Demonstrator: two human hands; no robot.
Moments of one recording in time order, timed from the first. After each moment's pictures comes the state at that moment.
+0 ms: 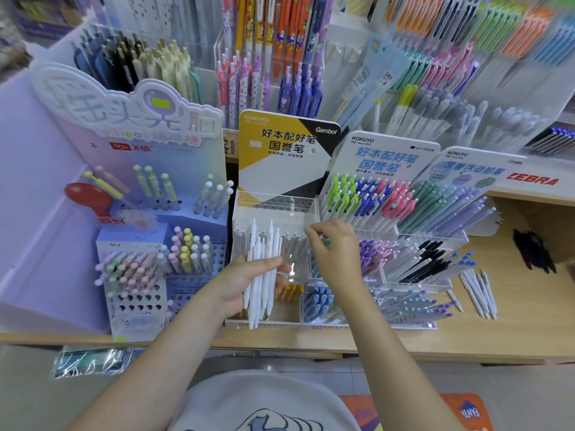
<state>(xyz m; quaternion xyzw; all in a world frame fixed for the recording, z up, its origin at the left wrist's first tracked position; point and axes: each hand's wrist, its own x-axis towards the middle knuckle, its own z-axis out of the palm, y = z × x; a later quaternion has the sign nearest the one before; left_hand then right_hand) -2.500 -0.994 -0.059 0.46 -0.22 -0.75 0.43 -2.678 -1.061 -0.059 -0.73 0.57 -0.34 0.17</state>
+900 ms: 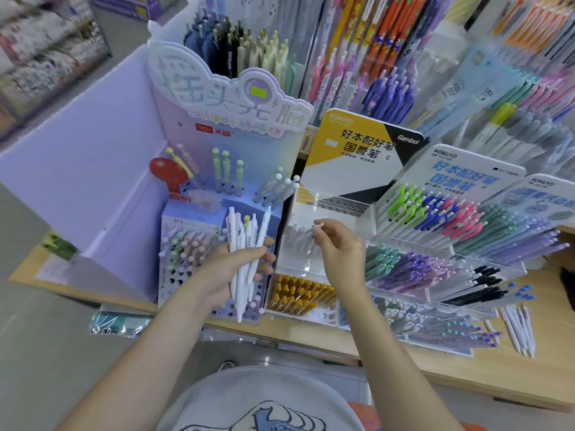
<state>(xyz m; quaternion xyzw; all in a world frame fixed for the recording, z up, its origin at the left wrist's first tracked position) -2.400 -0.957 -0.076 0.49 -0.18 -0.68 0.52 -2.592 -1.043 -0.075 -0.63 0.55 -0.38 0.39</state>
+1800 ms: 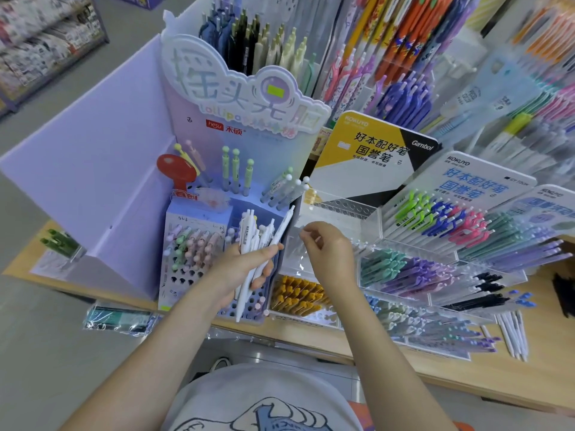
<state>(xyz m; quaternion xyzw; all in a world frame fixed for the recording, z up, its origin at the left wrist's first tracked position) -2.396 -0.961 -0.085 0.51 -0.23 -0.67 0.49 -2.562 -1.042 -0.072 -0.76 0.53 -0.27 0.24</state>
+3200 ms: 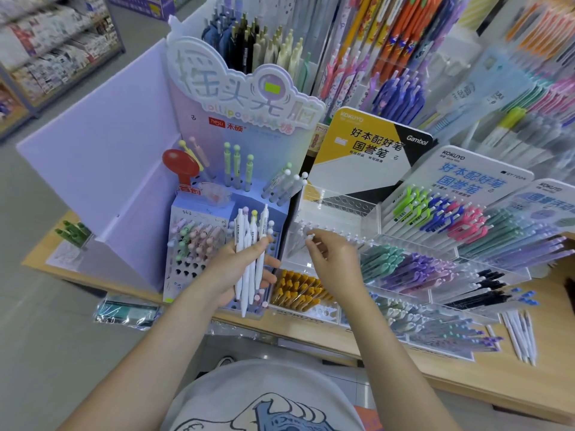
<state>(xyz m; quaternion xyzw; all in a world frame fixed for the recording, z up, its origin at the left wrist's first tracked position) -2.407 -0.944 -0.069 0.54 -0.18 -0.65 0.51 -2.591 -1.027 -0.071 -0.80 0.49 -0.23 0.25</state>
